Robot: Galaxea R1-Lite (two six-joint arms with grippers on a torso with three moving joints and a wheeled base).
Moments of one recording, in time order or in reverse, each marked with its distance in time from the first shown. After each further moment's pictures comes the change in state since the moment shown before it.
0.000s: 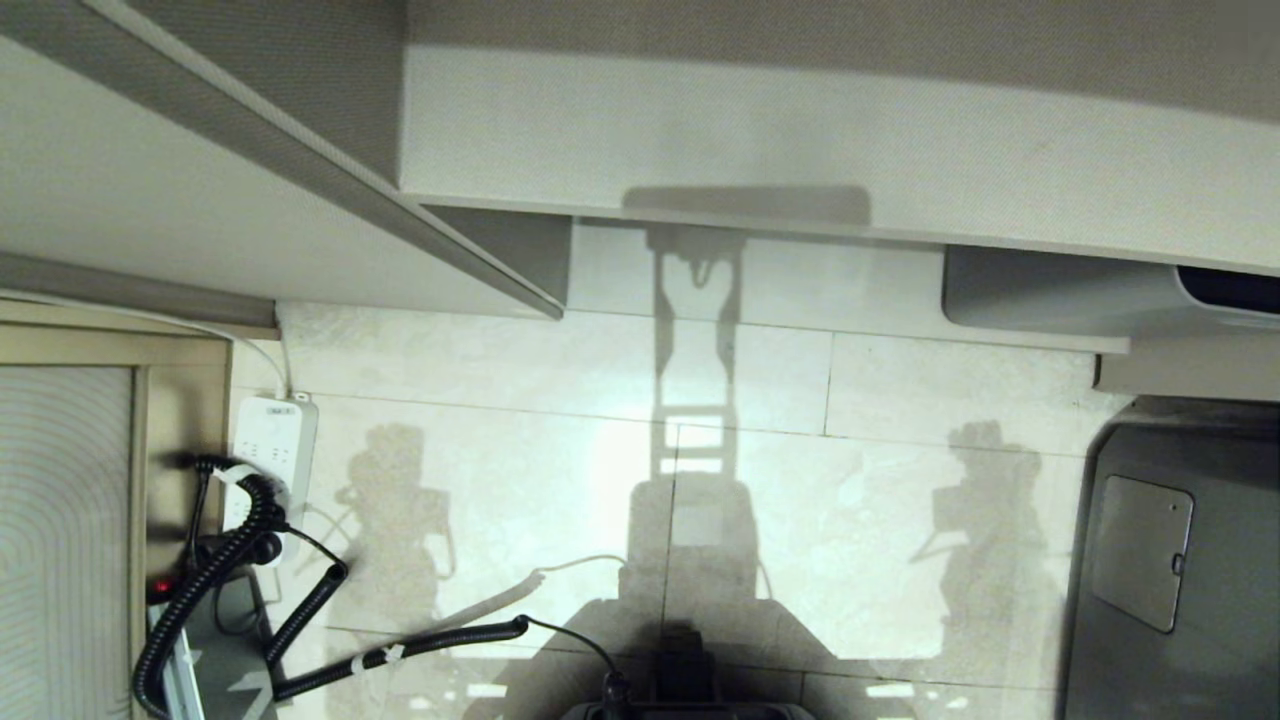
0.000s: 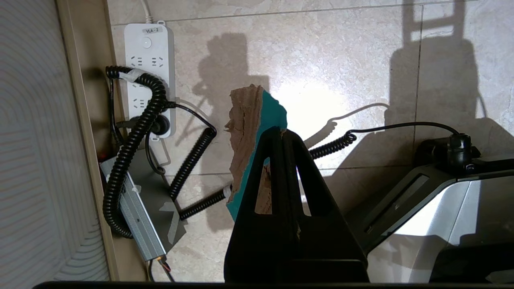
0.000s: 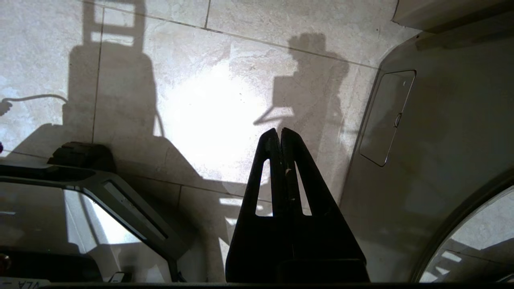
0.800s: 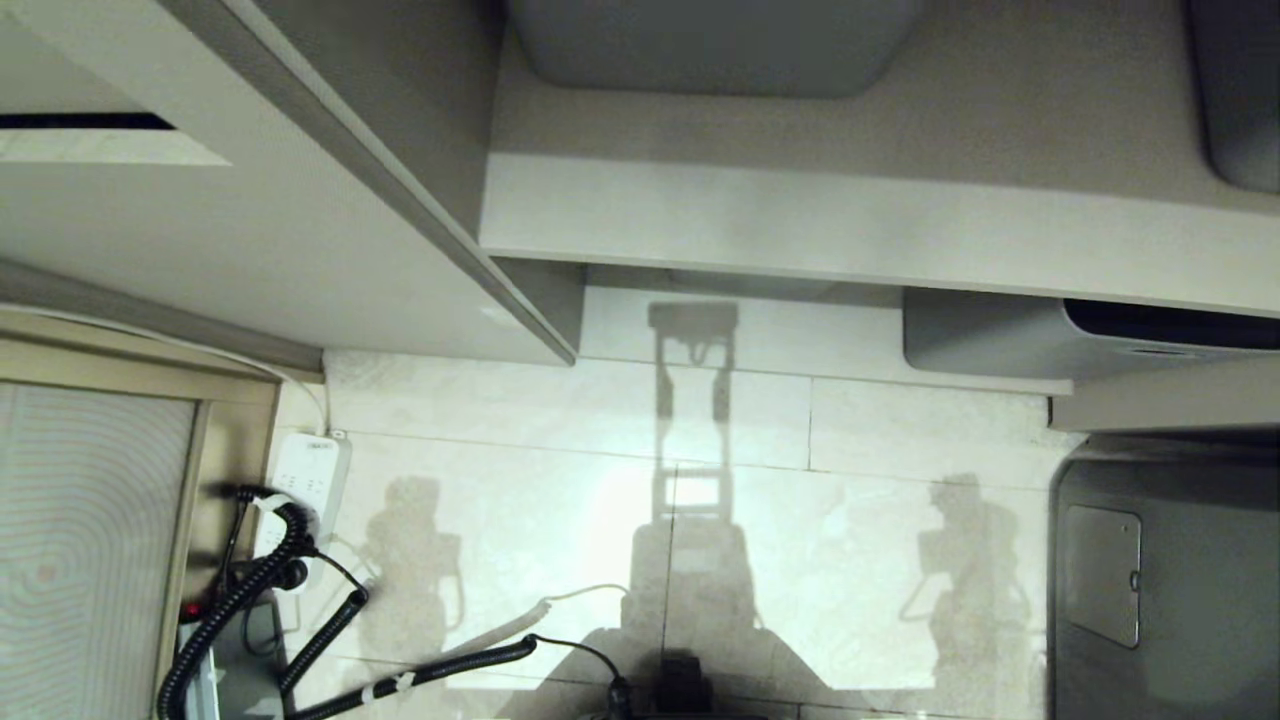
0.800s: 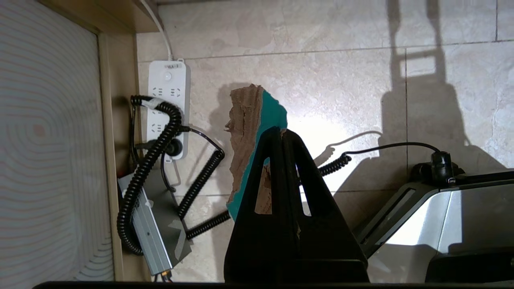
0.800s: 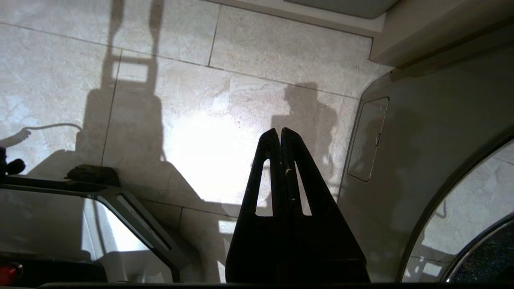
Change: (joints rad) left arm 0.000 0.000 0.000 -0.001 0.005 -0.006; right arm 0.000 0.000 0.000 0.000 0.000 0.003
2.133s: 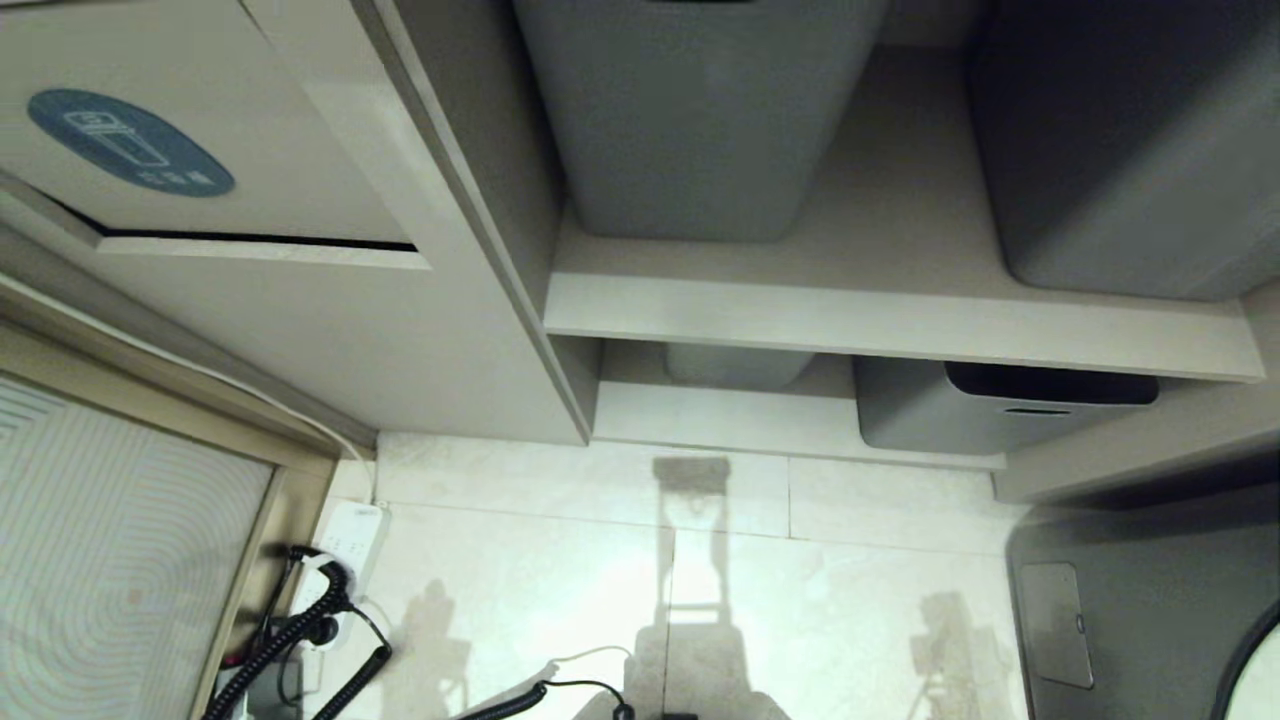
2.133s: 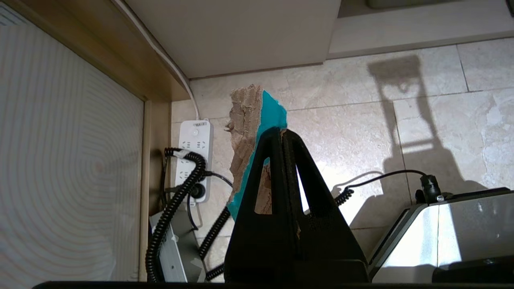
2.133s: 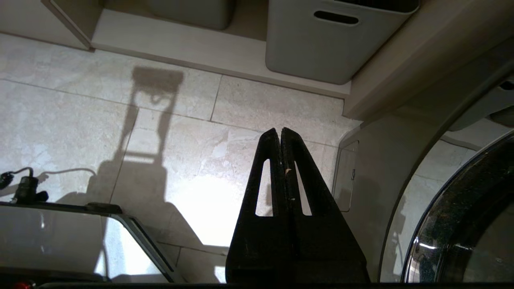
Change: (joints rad) left arm 0.000 0.000 0.000 -0.003 -0.014 0.053; right arm 0.000 0.000 0.000 0.000 0.002 -0.004
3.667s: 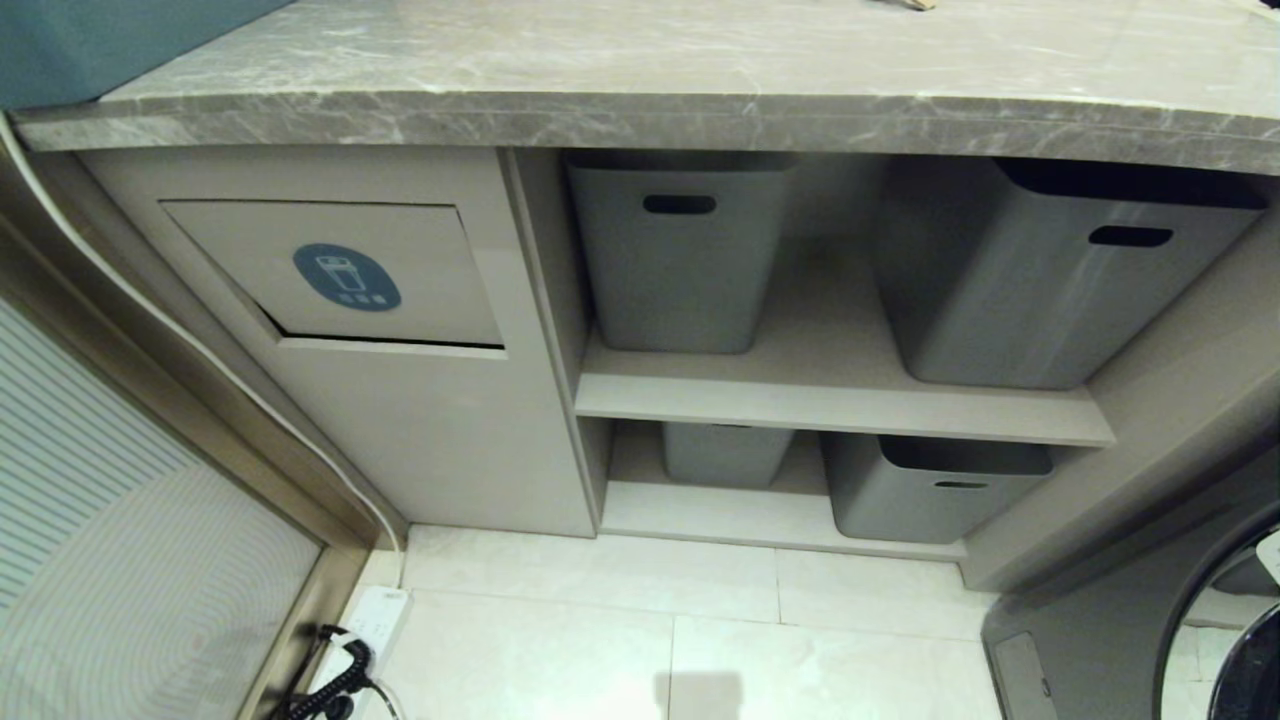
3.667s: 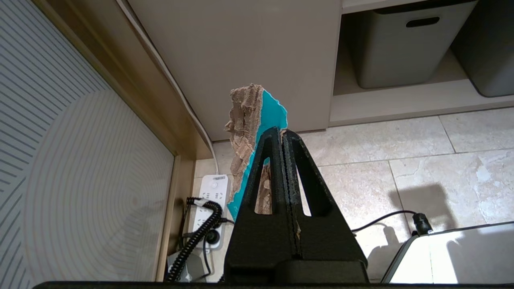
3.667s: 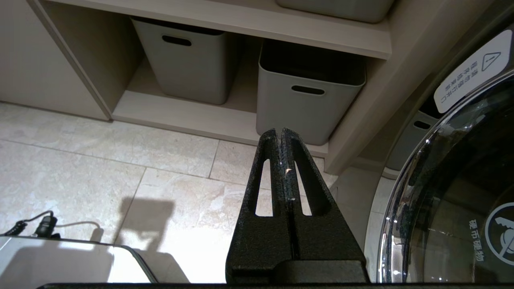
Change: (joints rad) left arm 0.000 0.000 0.000 0.000 0.000 0.001; right arm 0.000 0.000 -0.002 0.000 -0.004 0.004
